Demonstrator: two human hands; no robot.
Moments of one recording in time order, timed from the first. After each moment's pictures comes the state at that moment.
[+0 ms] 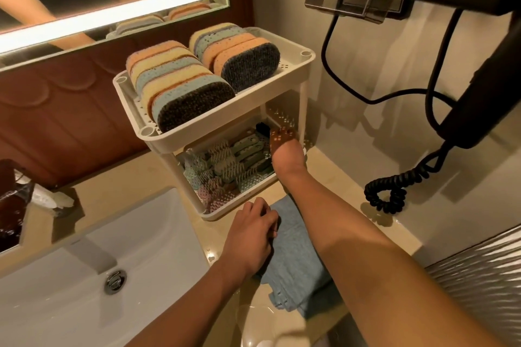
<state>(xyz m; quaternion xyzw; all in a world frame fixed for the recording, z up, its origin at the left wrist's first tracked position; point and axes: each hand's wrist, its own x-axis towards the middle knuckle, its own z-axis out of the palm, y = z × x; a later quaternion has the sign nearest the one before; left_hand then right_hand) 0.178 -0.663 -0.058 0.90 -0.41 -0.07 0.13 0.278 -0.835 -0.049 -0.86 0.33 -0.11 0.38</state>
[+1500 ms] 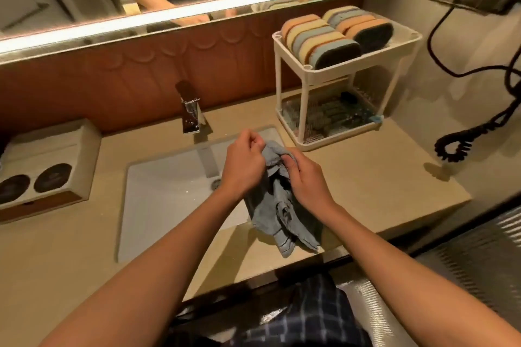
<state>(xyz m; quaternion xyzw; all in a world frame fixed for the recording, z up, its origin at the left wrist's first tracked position) 0.114 -0.450 0.063 0.86 -0.09 0.04 0.50 0.072 -0.599 -0.002 -0.86 -0.04 -0.16 0.49</state>
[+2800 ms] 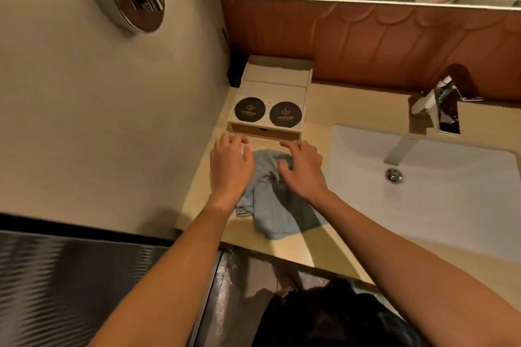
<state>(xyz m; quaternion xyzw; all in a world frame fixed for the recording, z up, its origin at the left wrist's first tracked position) 0.067 0.088 0.044 0.95 0.20 0.16 0.19 0.118 -0.082 0.021 -0.93 -0.18 0.07 0.32</state>
